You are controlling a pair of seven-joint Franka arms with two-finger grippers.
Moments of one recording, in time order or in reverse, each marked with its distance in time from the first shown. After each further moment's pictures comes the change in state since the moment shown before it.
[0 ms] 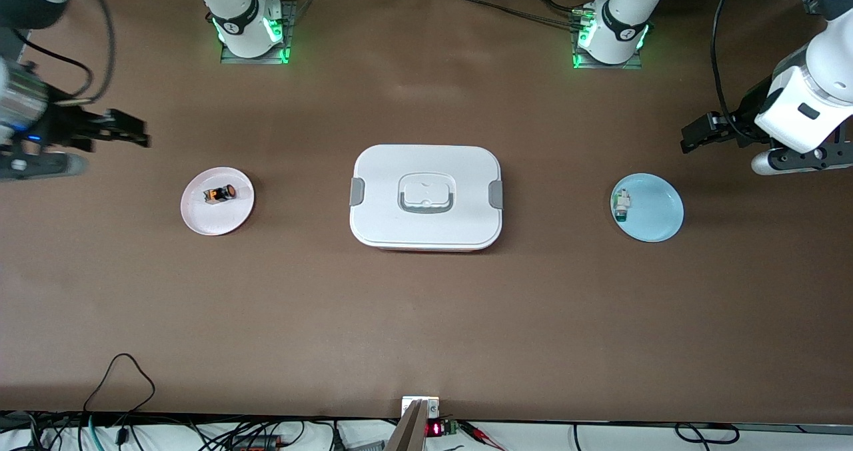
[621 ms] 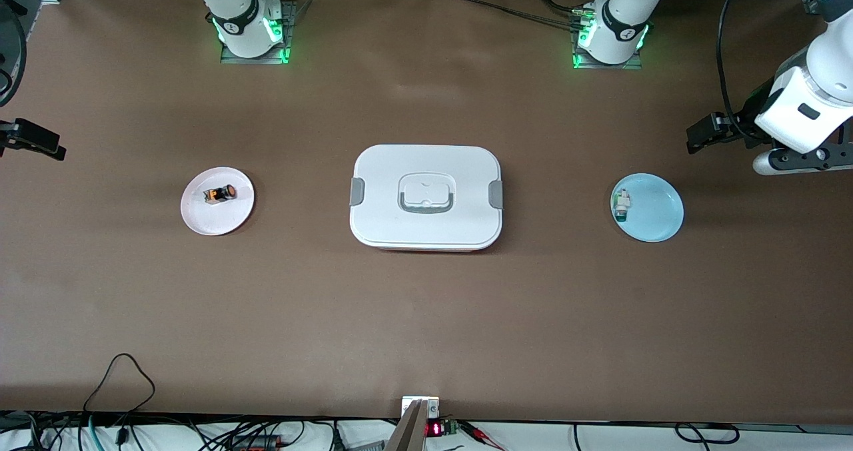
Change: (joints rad) left arm 0.000 0.000 0.000 0.000 0.024 -0.001 0.028; right arm -0.076 -0.001 -0.062 -0.031 -0.013 0.140 -0.085
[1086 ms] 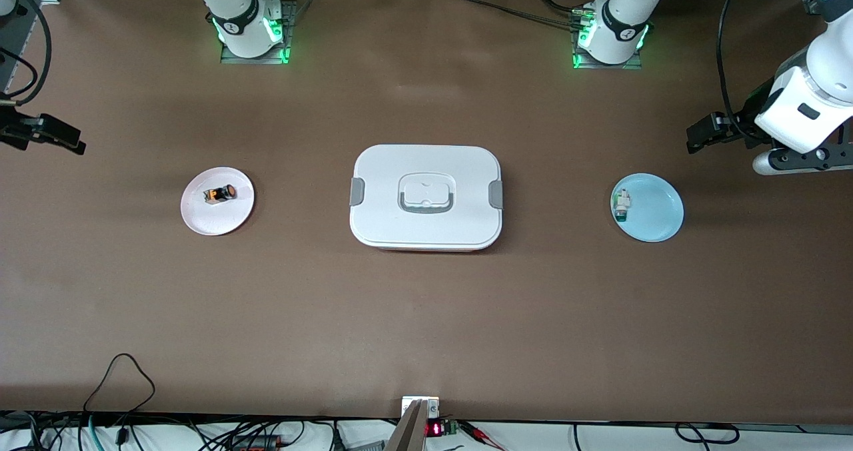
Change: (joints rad) left arm 0.000 0.000 0.000 0.000 0.000 0.000 0.003; right arm 0.001 -0.114 0.003 -0.184 0.002 0.064 0.072
